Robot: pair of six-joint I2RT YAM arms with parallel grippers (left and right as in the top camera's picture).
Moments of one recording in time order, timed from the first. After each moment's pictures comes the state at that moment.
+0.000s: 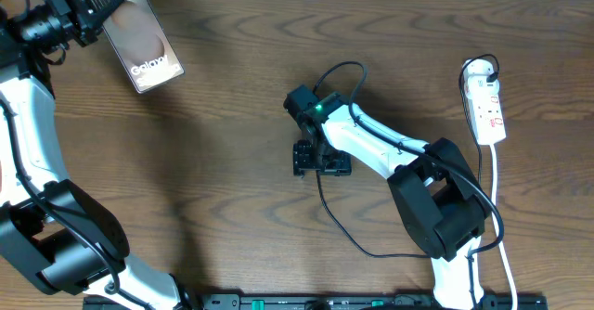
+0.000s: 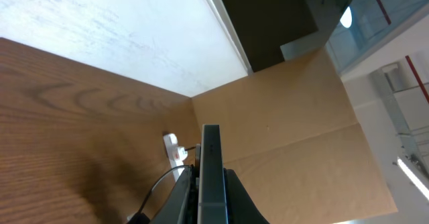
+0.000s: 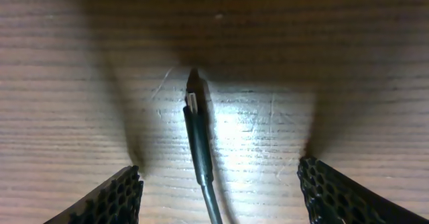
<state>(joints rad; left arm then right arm) 0.48 1.82 1.63 -0.02 1.49 -0.93 0.67 2.10 1.47 -0.98 -0.11 0.67</state>
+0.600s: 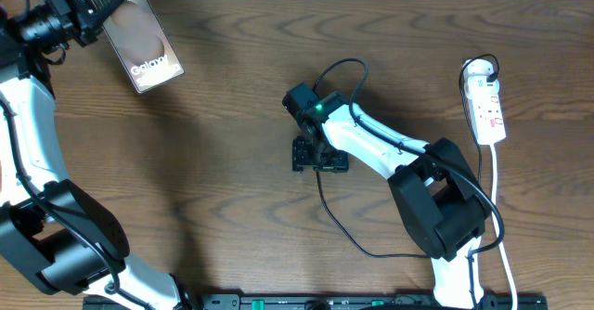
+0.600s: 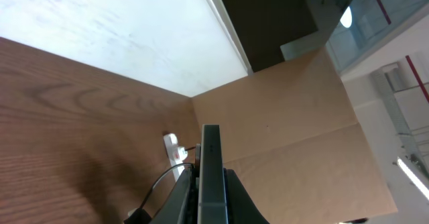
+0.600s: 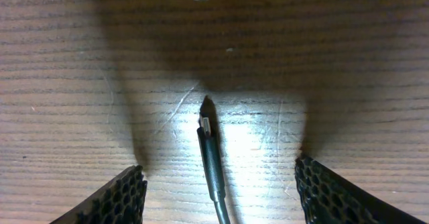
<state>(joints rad) 0.48 1.82 1.63 -0.02 1.49 -0.93 0.67 2.10 1.47 -0.93 -0.09 0.70</state>
